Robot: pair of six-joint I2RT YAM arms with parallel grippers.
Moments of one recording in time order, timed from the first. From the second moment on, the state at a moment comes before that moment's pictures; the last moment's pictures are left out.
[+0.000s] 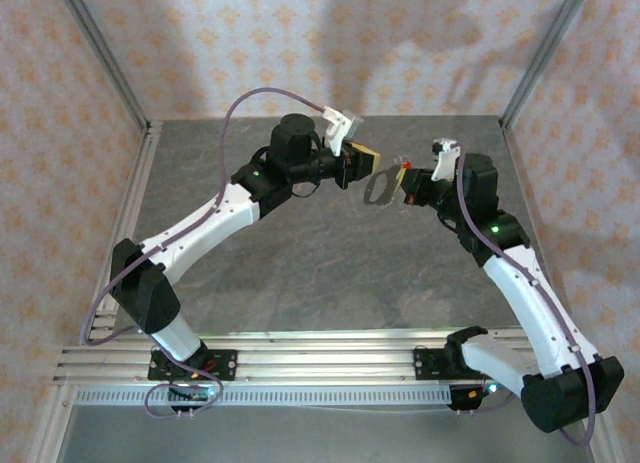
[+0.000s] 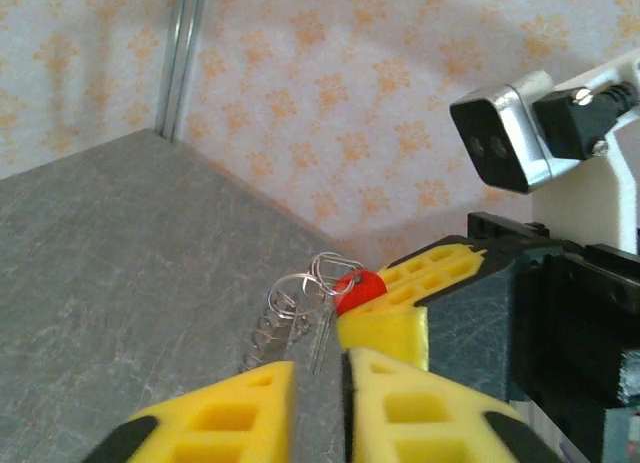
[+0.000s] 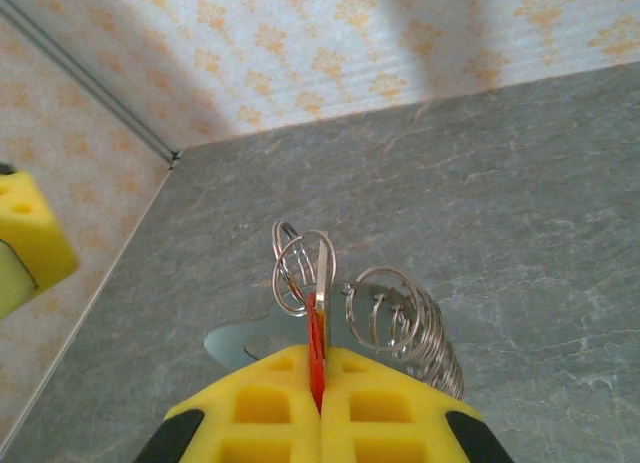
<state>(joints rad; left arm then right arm) -0.64 1.64 1.51 -0.10 0.46 -0.29 0.28 1.02 1.04 -0.42 -0.26 0.40</state>
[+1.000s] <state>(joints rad) -0.54 1.61 1.36 0.09 0.61 -0.42 0.26 1.08 1.10 -0.51 -0.52 0.29</state>
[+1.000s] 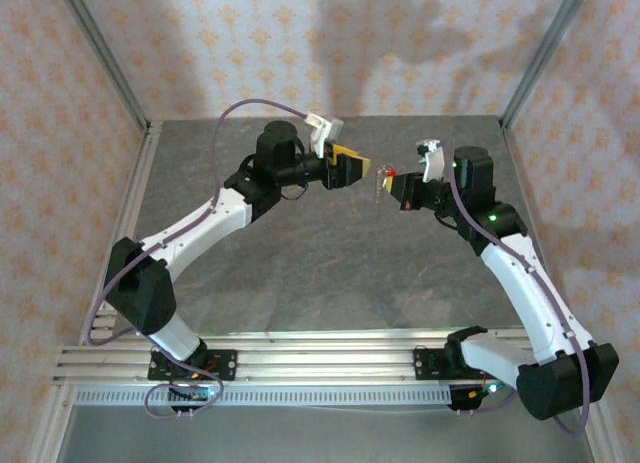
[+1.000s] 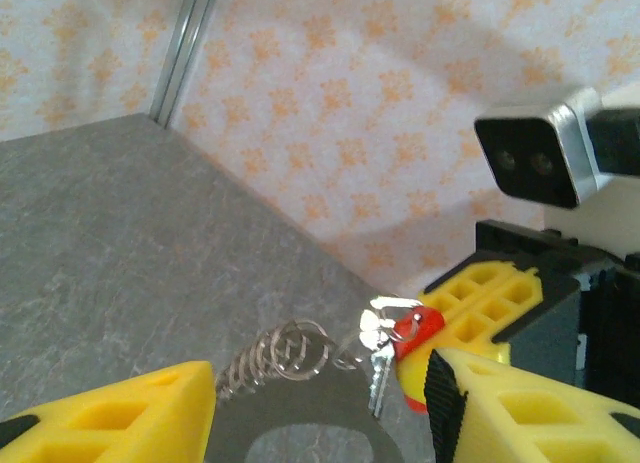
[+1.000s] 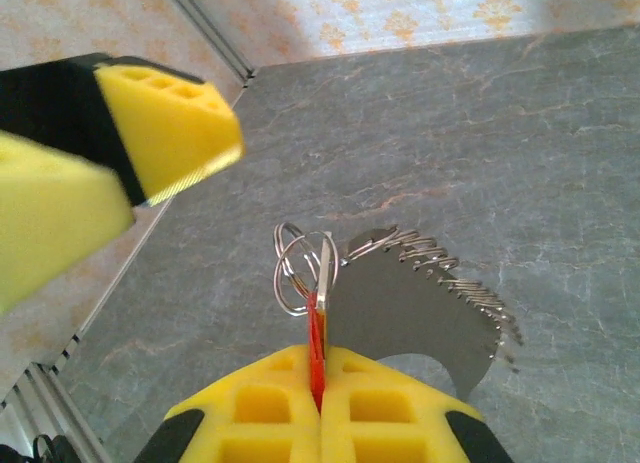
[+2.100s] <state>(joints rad) -0.51 1.69 1.48 0.09 0.95 -0.37 0.26 1.08 1.16 -0.51 -0.68 0.29</state>
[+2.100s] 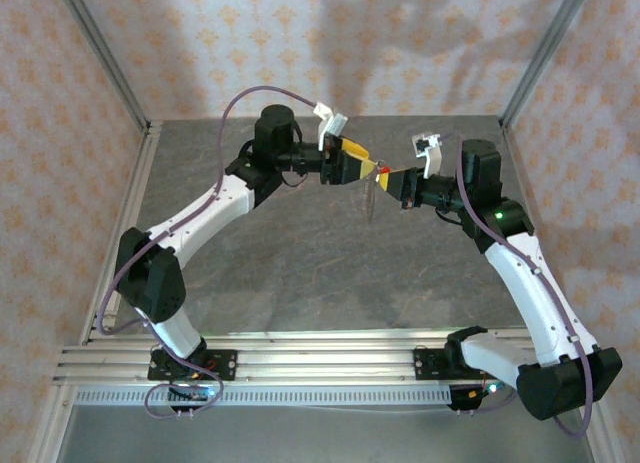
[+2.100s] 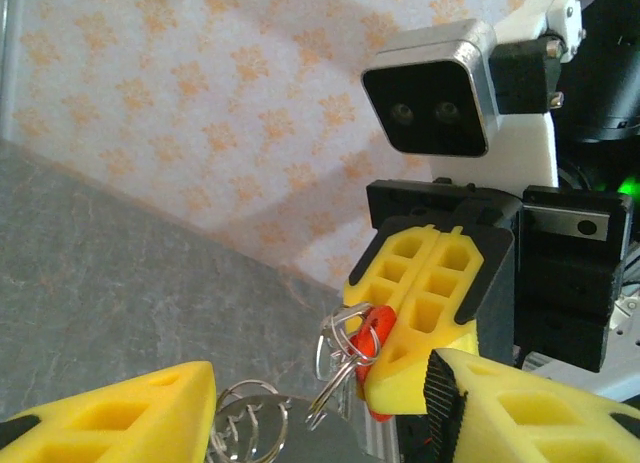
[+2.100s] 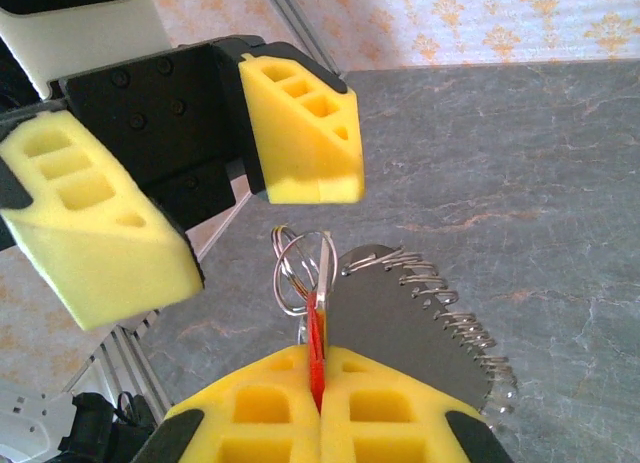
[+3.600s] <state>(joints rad) -0.54 1.70 1.52 -0.05 1.01 -0.23 0.26 1.07 1.16 -0.51 -0.65 0.29</state>
